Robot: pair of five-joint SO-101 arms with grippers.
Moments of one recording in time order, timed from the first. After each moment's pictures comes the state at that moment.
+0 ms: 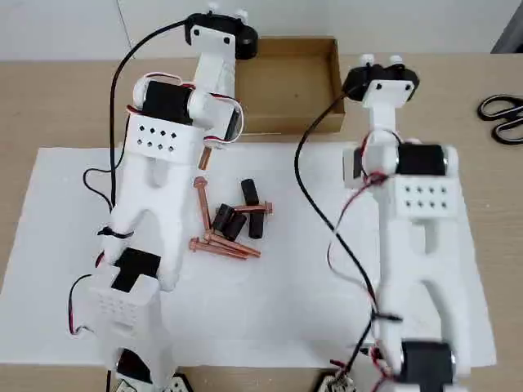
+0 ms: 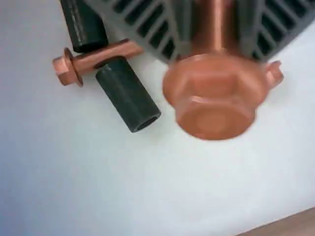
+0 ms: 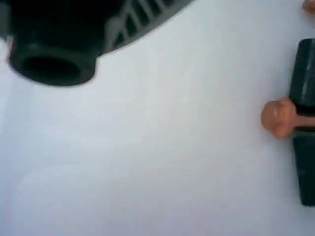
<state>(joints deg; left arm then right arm) 11.6 23.8 -47.5 99.4 1.7 -2.1 -18.8 10.5 74.9 3.4</state>
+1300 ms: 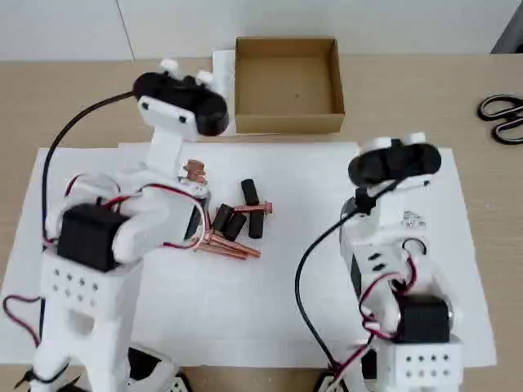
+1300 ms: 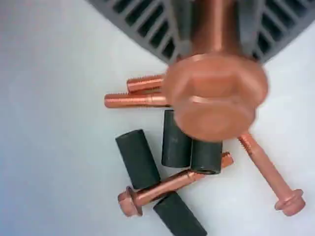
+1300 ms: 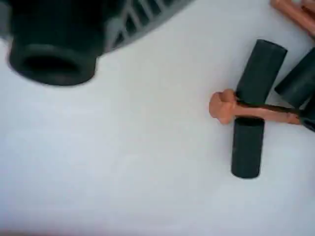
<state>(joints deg) 15.3 -33.5 1.6 97.8 3.4 -6.2 -70.9 50.4 64.6 0.5</state>
